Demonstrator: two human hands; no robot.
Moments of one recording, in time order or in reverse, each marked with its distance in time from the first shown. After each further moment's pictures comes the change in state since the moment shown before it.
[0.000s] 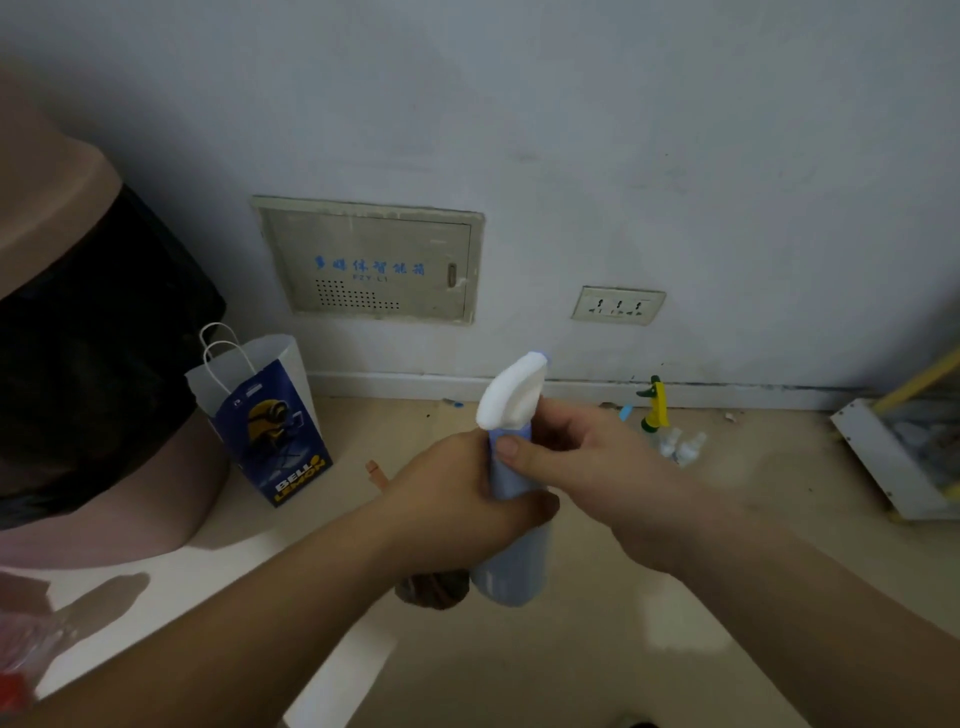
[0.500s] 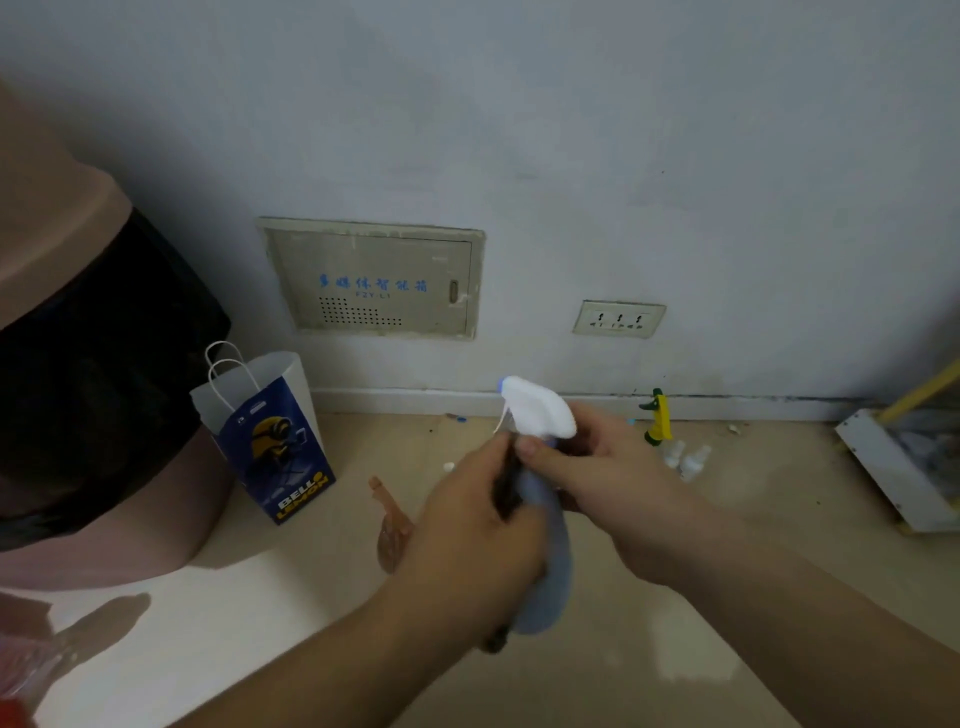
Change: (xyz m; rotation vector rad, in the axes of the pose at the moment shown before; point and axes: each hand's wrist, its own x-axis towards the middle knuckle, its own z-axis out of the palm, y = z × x) left_hand -0.027 0.020 0.024 -0.315 0.328 0.045; right_hand 0.008 0.014 -0.001 0.100 0.208 -0.013
